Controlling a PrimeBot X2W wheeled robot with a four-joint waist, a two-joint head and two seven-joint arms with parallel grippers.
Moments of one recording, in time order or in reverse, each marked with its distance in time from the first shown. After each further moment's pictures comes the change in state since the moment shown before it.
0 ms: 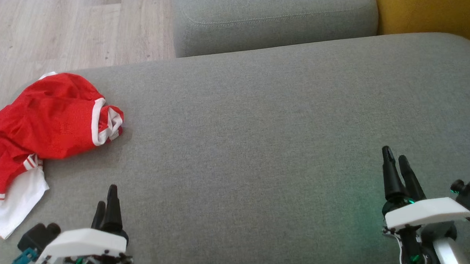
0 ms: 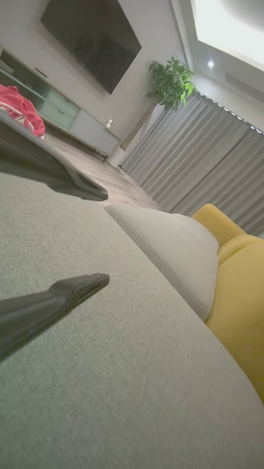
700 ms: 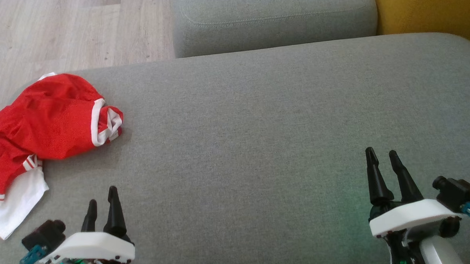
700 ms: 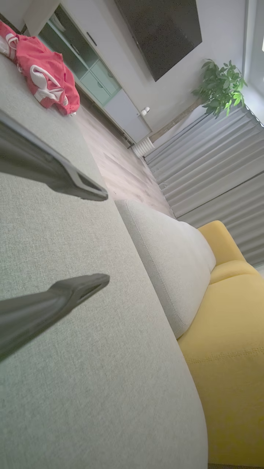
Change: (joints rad) left arm 0.035 0.000 -0.007 -0.037 0.288 0.029 -0.060; right arm 0.000 -0.008 0.052 -0.009 -0.255 0.000 -0.052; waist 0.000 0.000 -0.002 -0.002
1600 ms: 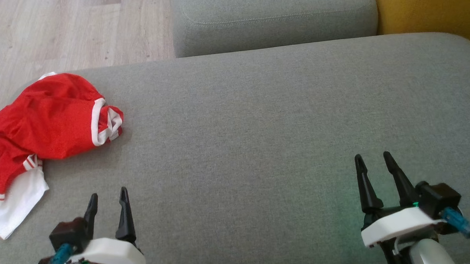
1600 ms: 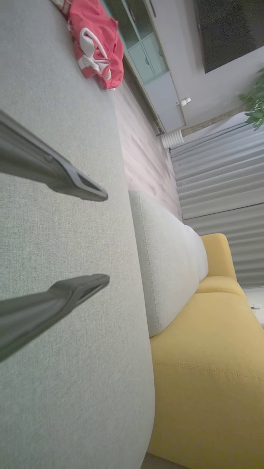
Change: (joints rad) left arm 0.022 0.040 -0.066 -0.024 0.397 0.024 -0.077; right arm 0.001 0.000 0.010 0.034 -0.310 0.000 -0.086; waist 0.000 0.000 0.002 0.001
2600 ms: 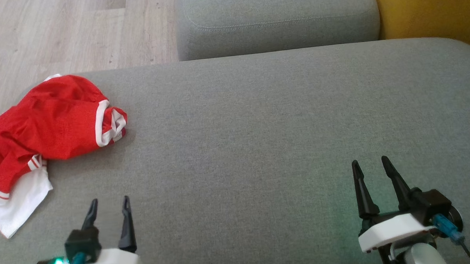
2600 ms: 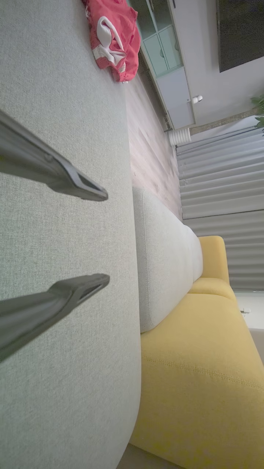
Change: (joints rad) left arm 0.020 0.014 -0.014 0.032 0.204 0.026 -0.055; right arm 0.001 0.025 -0.026 0.048 -0.134 0.000 -0.055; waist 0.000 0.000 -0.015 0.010
